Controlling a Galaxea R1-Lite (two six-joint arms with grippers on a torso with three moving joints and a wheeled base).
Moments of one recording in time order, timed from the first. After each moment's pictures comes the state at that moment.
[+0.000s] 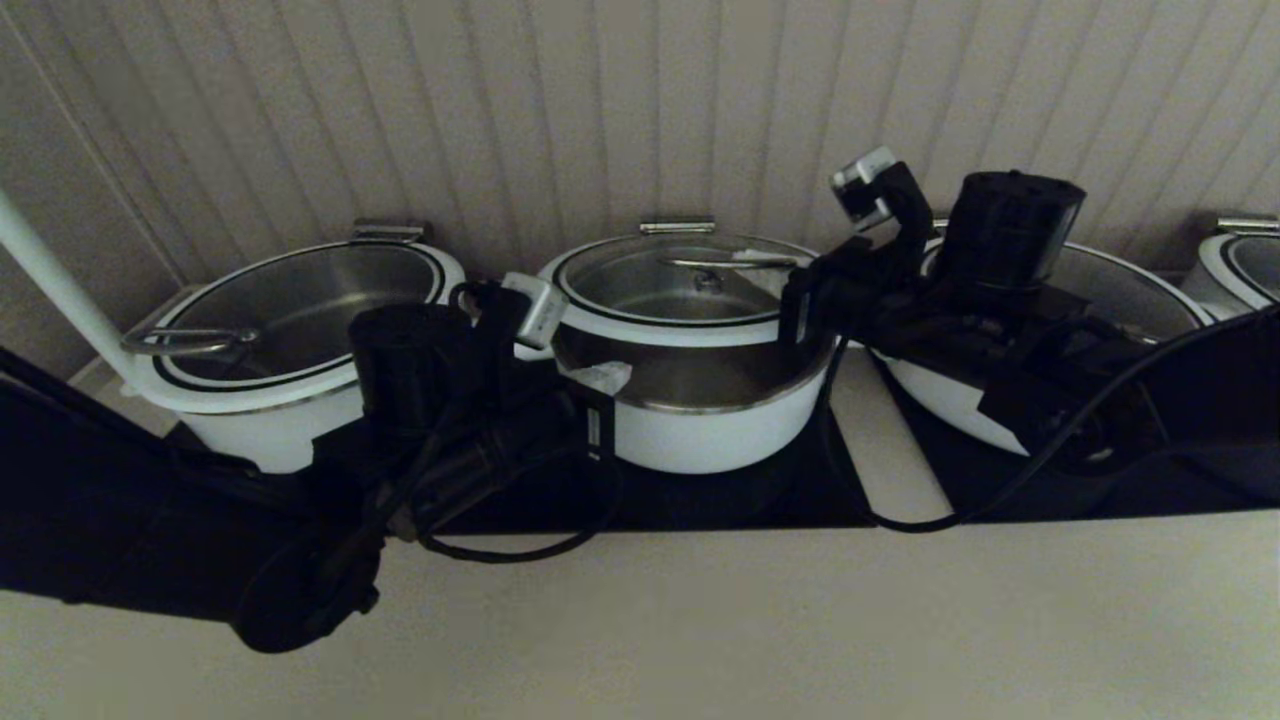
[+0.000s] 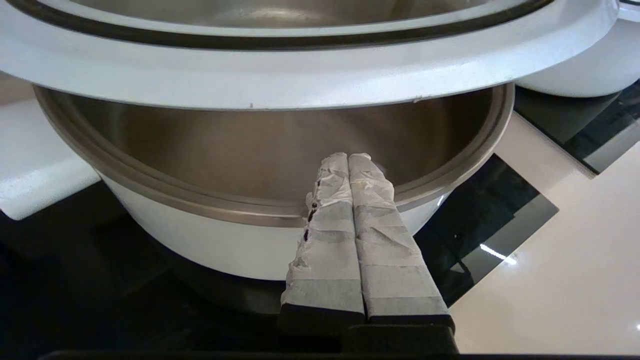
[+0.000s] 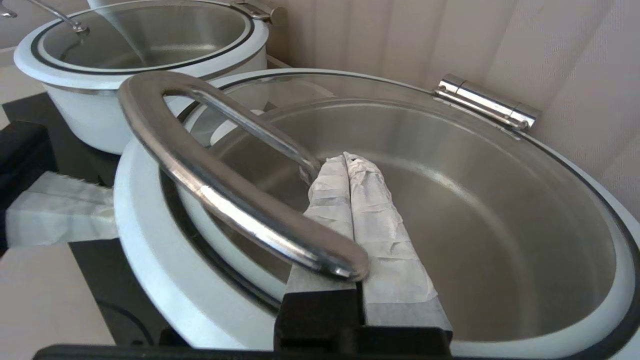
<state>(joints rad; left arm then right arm) -0.59 1.84 -0.79 -0.96 -0.05 -0.06 0.47 1.91 -1.19 -0.82 0.32 -0.13</state>
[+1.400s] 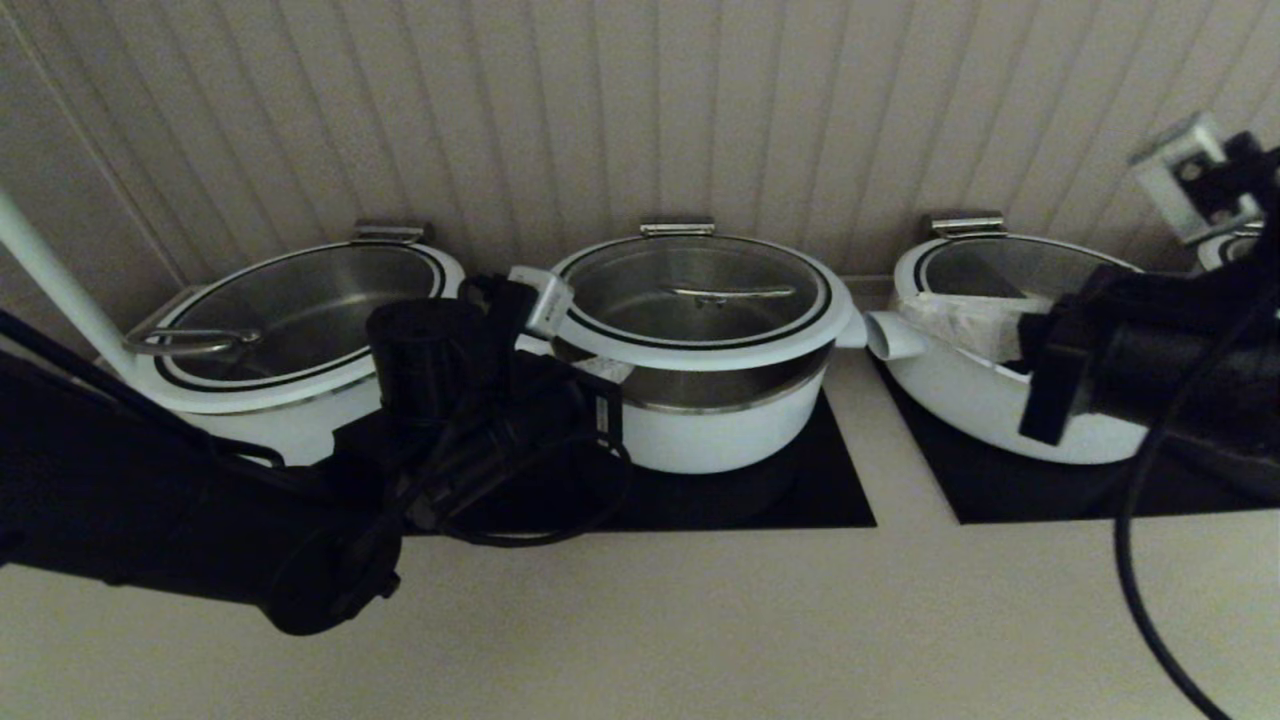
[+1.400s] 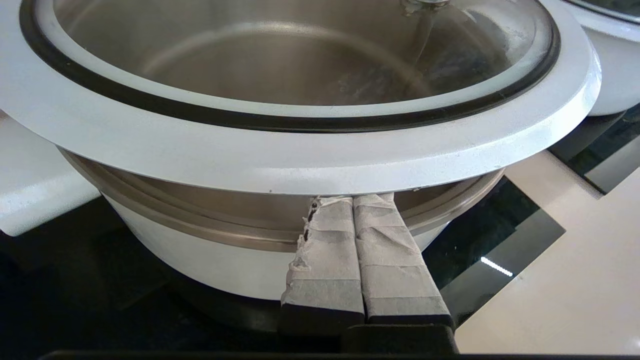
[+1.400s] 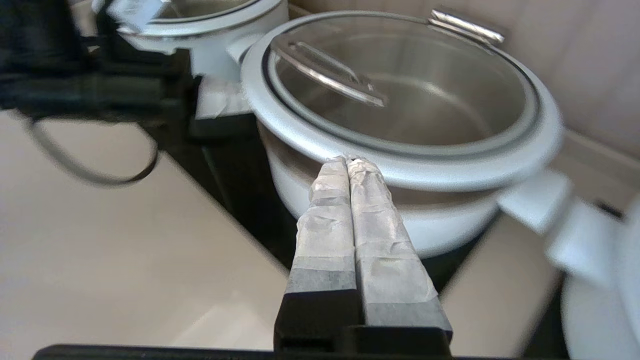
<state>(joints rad) -0.58 1.87 -0.82 -0.98 -0.03 -0.08 0.46 1.32 -0.83 -0.44 0.28 -0.12</state>
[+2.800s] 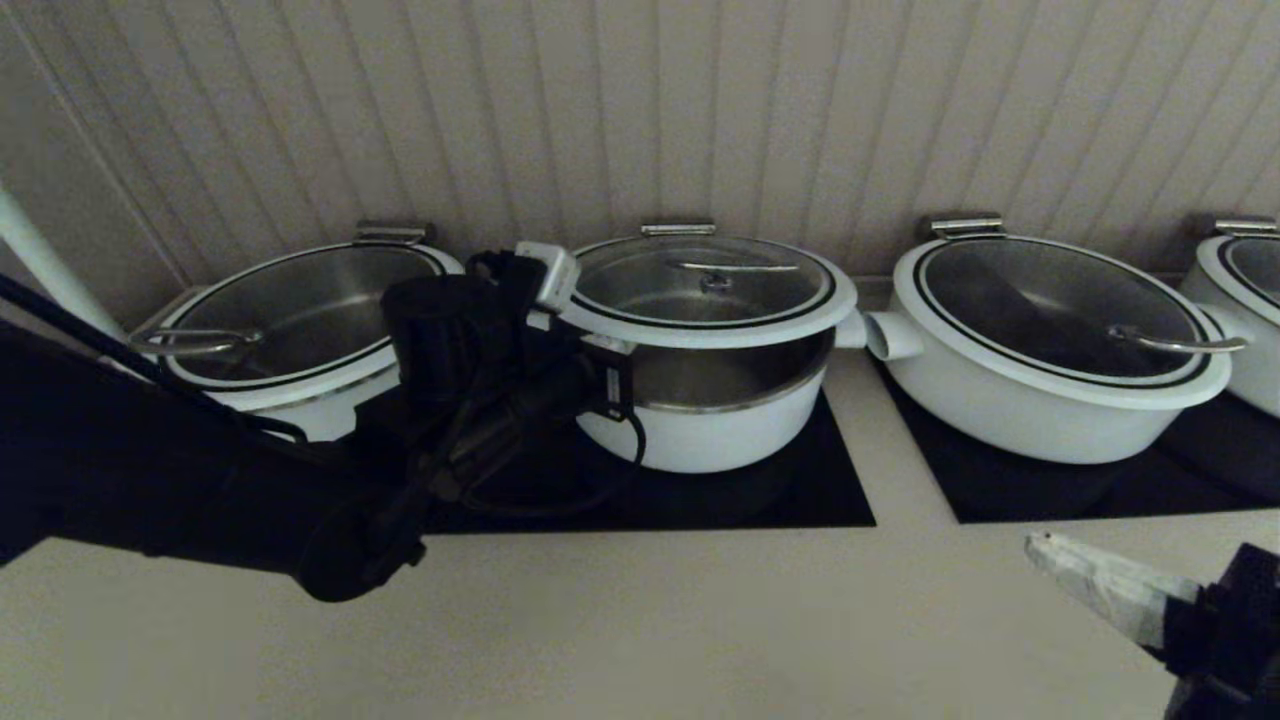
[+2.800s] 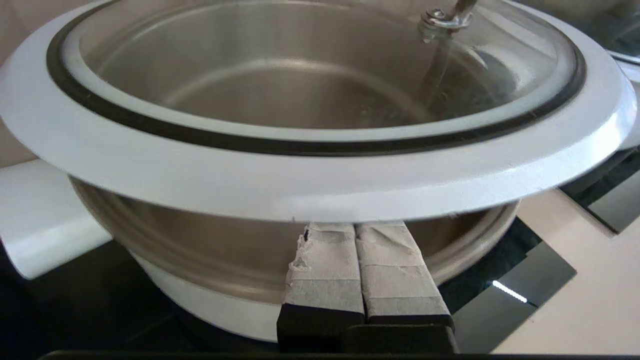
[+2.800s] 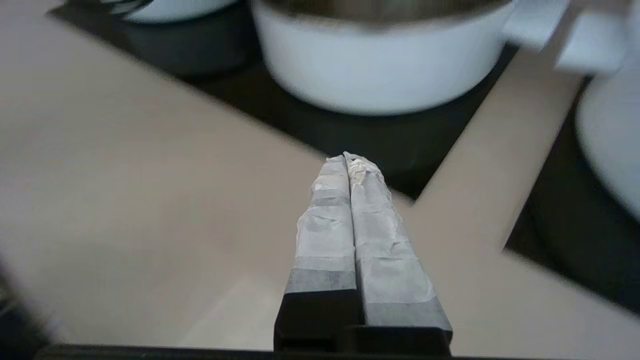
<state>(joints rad) -0.58 1.90 -0.92 -0.98 0.00 -0.08 0.43 1.09 -0.10 -0.94 0.20 -0.03</state>
